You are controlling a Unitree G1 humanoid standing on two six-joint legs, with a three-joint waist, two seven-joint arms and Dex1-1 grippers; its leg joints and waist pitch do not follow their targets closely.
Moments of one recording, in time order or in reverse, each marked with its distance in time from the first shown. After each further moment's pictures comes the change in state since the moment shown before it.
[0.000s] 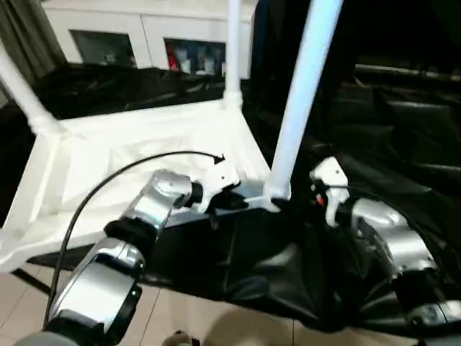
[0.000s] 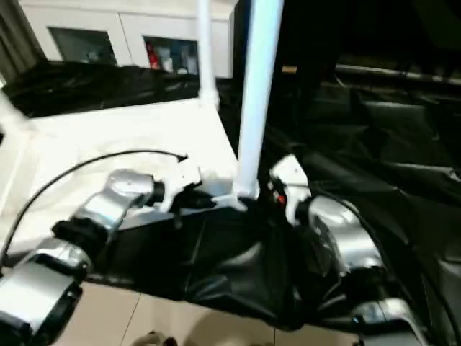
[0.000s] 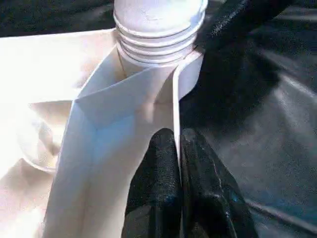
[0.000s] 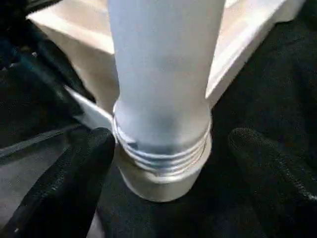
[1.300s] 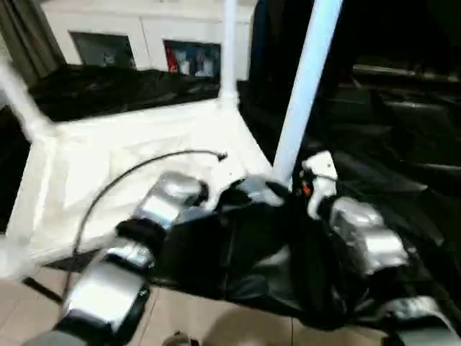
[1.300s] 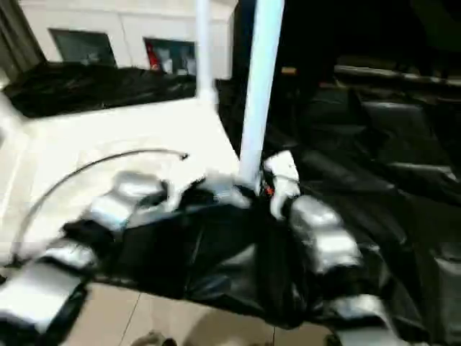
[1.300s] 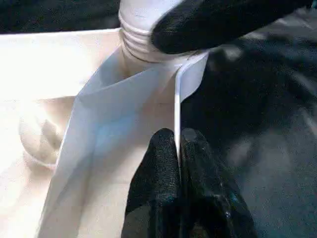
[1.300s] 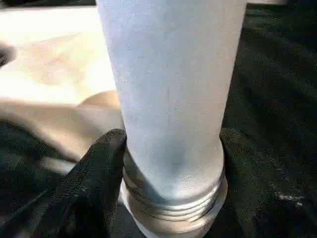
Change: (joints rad) left arm -0.053 -0.119 0.032 0.066 0.025 0.116 0.276; right arm -0.083 0.227 -0.112 0.119 -0.017 0.007 -0.412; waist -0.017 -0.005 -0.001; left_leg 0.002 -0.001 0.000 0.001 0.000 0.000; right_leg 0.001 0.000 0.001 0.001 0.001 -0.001
